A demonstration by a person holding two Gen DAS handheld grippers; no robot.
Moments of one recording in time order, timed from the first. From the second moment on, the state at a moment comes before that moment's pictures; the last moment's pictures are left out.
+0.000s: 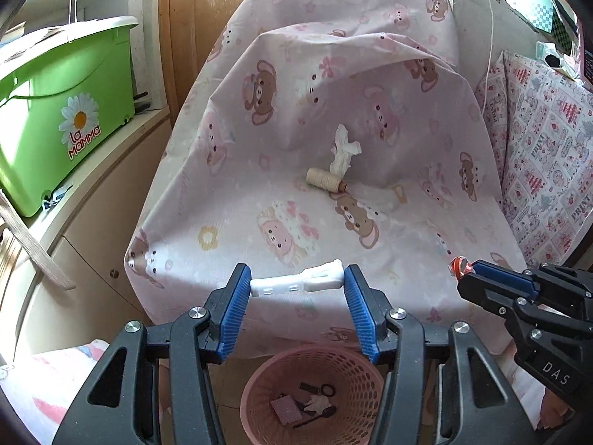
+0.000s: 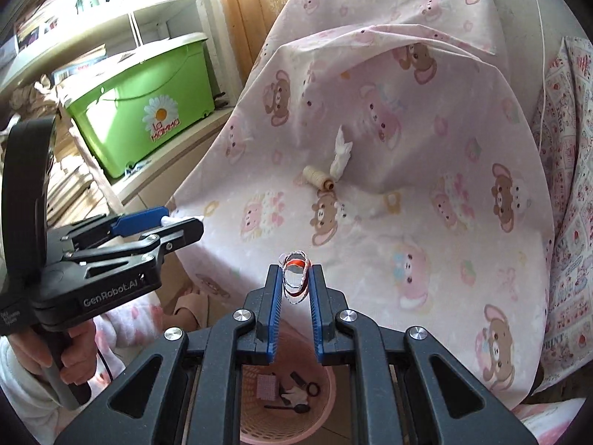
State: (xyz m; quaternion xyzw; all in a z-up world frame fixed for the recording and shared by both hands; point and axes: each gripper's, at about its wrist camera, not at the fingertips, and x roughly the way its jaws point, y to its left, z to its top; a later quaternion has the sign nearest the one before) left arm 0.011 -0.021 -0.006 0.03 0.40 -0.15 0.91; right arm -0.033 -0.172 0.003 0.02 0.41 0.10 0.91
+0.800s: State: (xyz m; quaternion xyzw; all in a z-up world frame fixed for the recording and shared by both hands) left arm 0.016 -0.008 -0.098 0.01 0.56 -0.13 0.82; right arm -0.048 -0.161 -0.093 0.02 0.53 0.12 0.84
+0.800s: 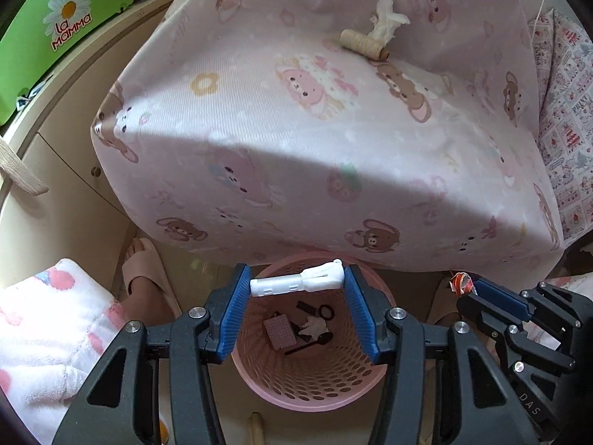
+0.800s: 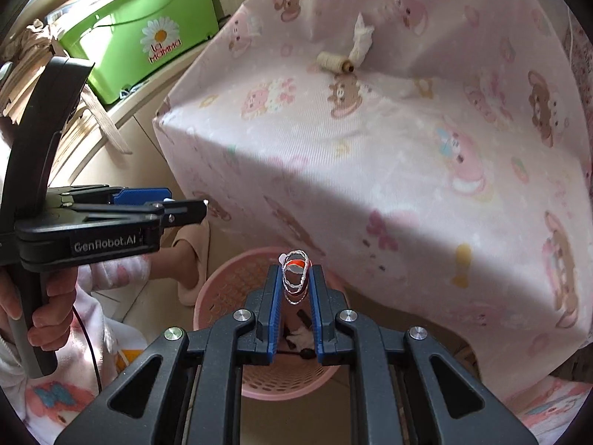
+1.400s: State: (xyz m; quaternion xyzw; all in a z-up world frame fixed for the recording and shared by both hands) left arm 0.035 -0.018 -0.199 0.00 0.70 -0.07 0.71; right arm -0.043 -0.134 -0.175 -0.08 0.61 0.07 0.79
